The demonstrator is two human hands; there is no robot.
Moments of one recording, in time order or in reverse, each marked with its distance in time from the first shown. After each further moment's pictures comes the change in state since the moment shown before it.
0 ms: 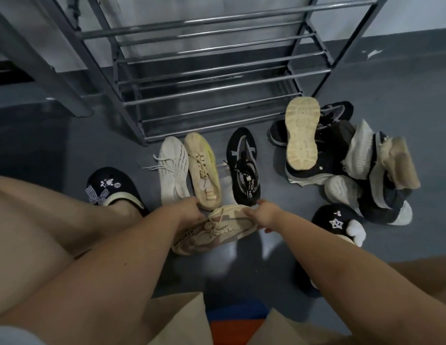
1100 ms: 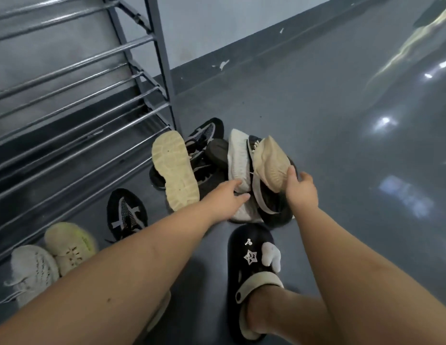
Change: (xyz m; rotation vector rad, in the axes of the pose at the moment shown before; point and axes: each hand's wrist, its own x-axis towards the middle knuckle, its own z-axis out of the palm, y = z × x) left_hand 0.038 0.350 0.069 0.184 -0.037 0.635; right_hand -0.006 0.198 -0.226 0.797 0.945 0.249
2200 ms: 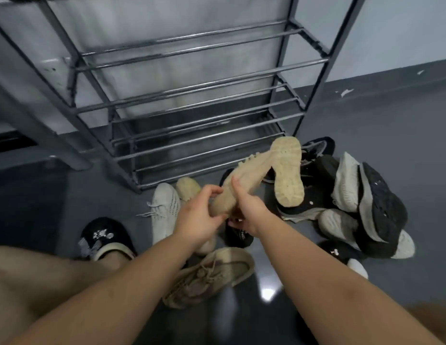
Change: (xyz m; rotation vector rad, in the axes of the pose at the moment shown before) left_hand -0.226 -0.172 -0.056 -0.217 0.748 -0.171; right_hand -0.258 -0.074 0.178 0.208 -0.986 0.117
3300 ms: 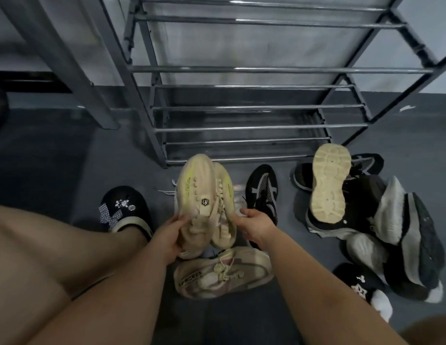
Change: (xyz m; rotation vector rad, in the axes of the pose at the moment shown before) left_hand -0.009 -0.165 -0.004 -1.180 0.130 -0.973; right_hand 0.051 0.046 0.042 -0.414 -0.070 0.100
